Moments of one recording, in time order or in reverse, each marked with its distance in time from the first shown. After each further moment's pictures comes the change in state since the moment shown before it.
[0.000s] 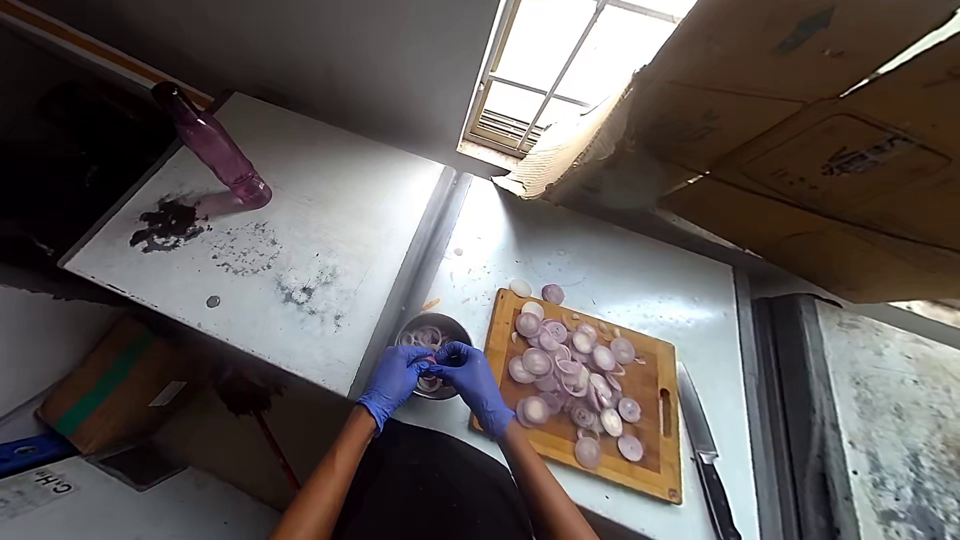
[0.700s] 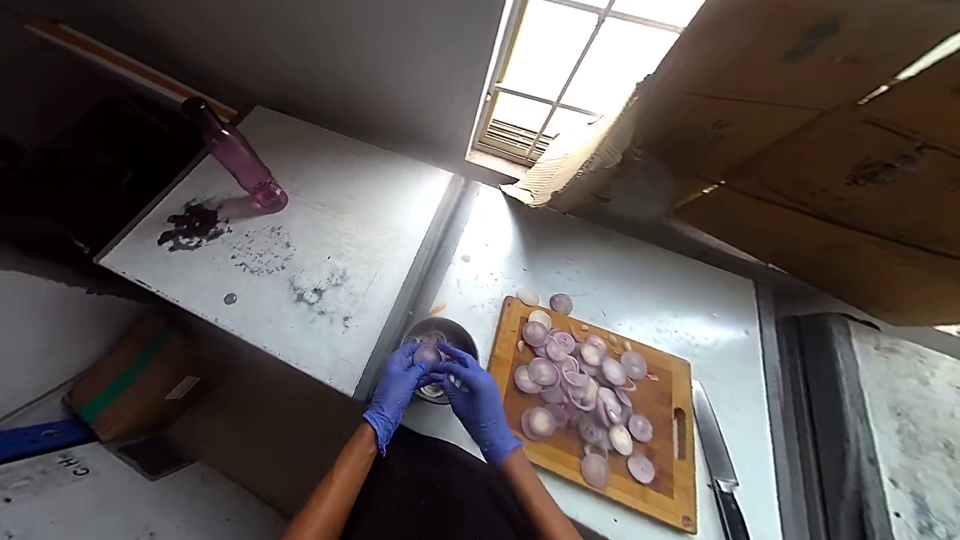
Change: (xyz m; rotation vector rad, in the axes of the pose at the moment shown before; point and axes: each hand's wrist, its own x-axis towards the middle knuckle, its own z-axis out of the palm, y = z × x) left_hand -0.017 0.003 0.019 -0.724 0.205 -0.081; right_hand -0.017 0.023 0.007 -0.291 0.159 -0.720
